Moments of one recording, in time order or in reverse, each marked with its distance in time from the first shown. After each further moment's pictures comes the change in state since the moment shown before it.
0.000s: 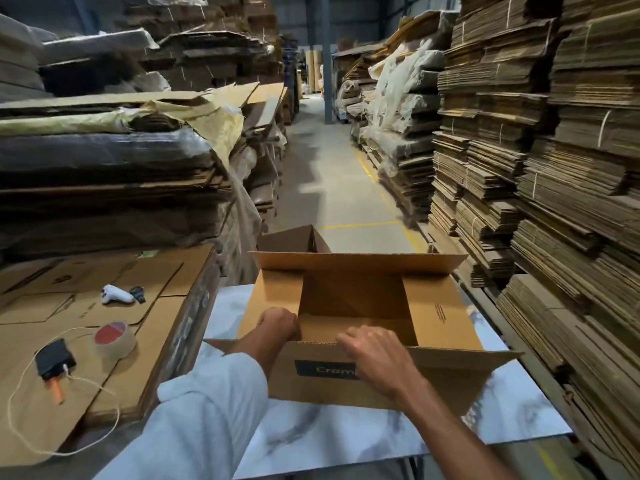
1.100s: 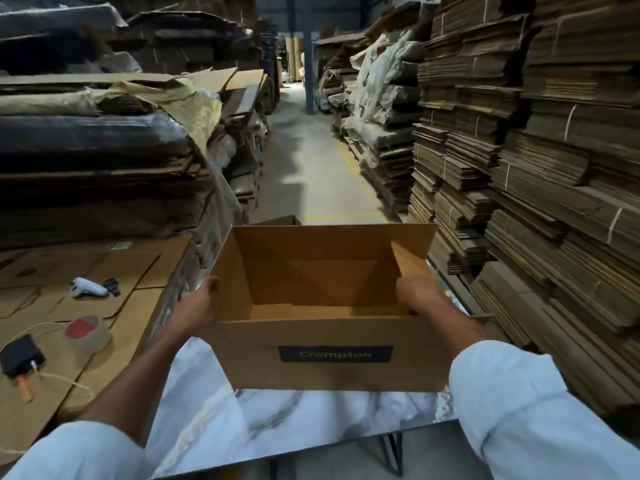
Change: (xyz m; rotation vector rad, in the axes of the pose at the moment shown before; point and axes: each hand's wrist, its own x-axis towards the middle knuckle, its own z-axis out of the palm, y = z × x) left_hand -0.042 -0.106 0.064 -0.808 0.645 -0.075; right_hand 0.023 0.119 -0.047 -0.234 -0.618 0.703
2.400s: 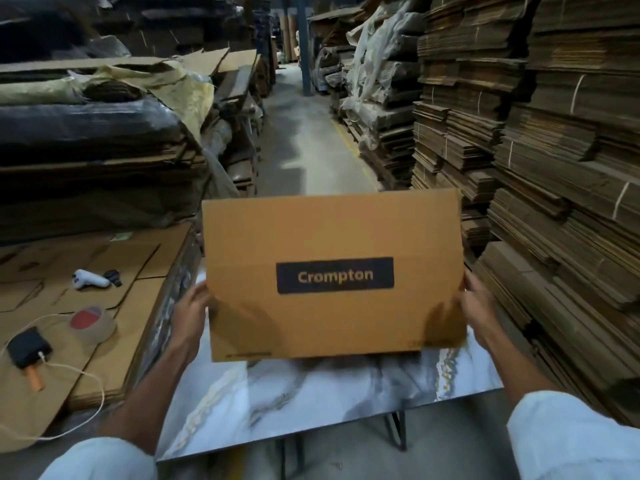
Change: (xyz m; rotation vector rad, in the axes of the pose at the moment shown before) left_hand -0.034 0.000 0.024 -1.013 0.144 -0.255; right_hand 0.053 0.130 0.158 1.335 0.295 0.255
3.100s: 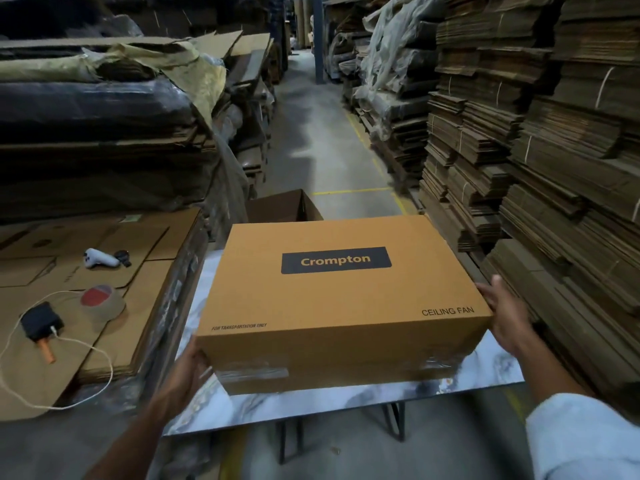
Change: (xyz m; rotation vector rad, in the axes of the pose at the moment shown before) left_hand -0.062 -0.089 -0.042 -0.165 -0.164 -0.323; right_hand -0.085 -0.043 -0.019 0.439 -0.017 0.151
